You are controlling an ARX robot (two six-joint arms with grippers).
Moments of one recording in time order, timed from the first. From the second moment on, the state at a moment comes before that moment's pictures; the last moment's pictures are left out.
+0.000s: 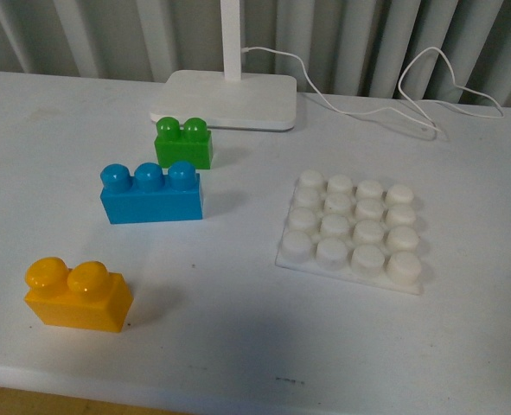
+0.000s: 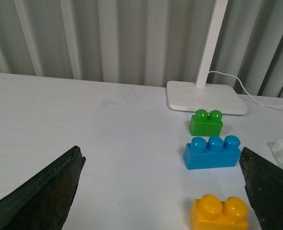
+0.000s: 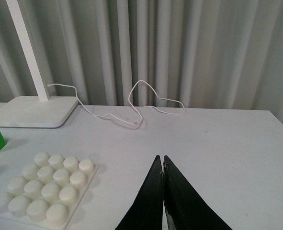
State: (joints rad) left arm 0.00 0.00 0.01 0.00 0.00 0.00; right arm 0.00 0.19 0.01 0.20 0.00 0.00
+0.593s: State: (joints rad) left arm 0.00 0.00 0.01 0.00 0.00 0.00; right arm 0.00 0.00 0.01 0.00 0.00 0.00
